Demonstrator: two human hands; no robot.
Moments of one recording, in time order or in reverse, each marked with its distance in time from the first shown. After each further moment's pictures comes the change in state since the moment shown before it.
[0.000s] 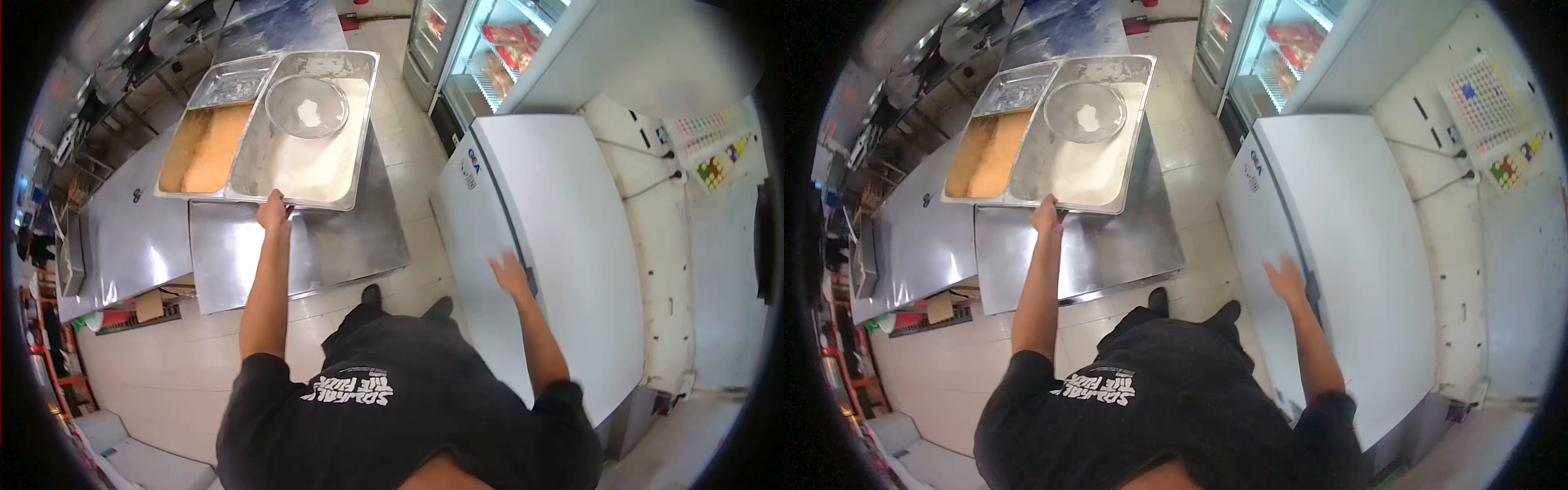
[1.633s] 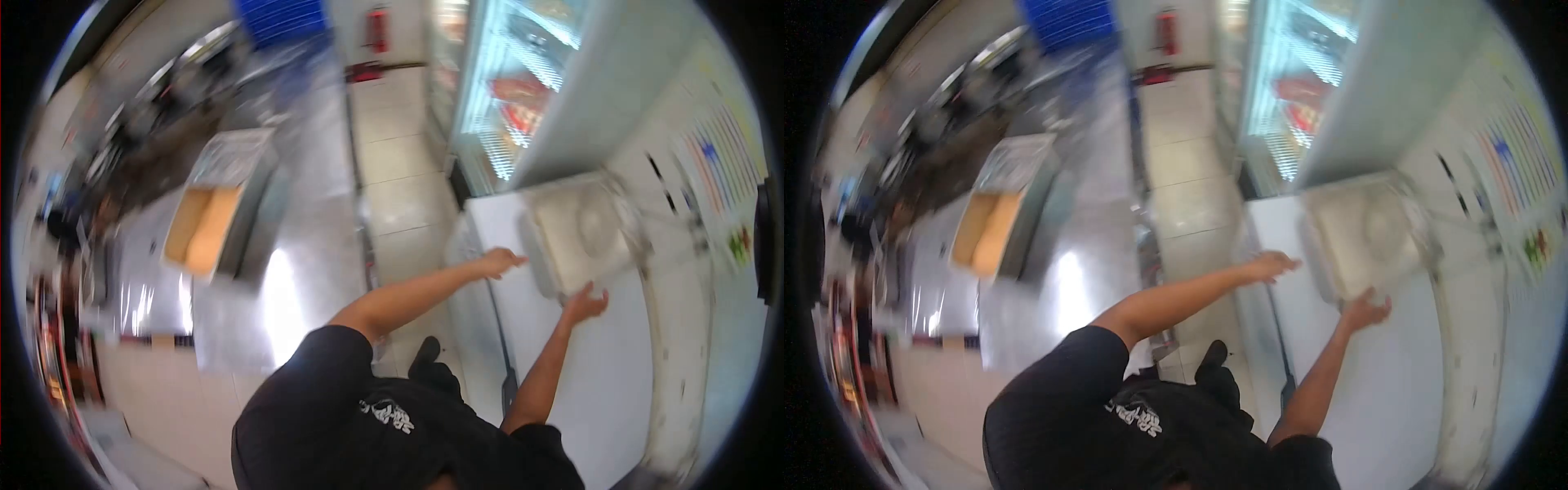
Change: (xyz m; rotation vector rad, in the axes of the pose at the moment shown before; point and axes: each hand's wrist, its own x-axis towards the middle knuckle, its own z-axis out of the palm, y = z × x) left_hand -0.268 -0.165 0.479 0.885 -1.428 -0.167; right_hand 0.253 0.124 -0.164 0.143 1.374 0.593
